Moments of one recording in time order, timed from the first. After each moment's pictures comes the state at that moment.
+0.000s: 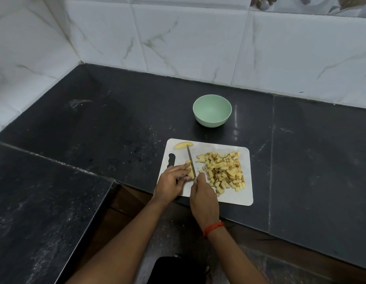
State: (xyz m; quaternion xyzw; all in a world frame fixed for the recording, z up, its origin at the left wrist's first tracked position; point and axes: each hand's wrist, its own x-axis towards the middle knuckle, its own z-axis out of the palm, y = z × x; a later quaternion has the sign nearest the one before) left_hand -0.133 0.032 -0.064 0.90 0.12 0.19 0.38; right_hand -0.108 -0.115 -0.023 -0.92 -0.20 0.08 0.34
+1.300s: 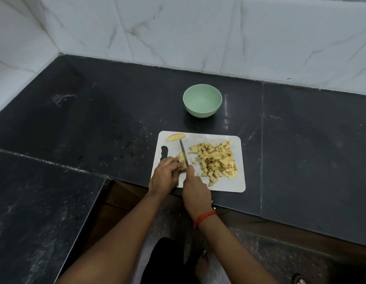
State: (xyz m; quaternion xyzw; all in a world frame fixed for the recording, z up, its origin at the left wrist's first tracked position) left_hand -0.134 0.025 -0.060 0.91 0.14 0.20 0.34; right_hand -0.118 -0.109 0.007 -0.94 -0.20 0.15 0.21
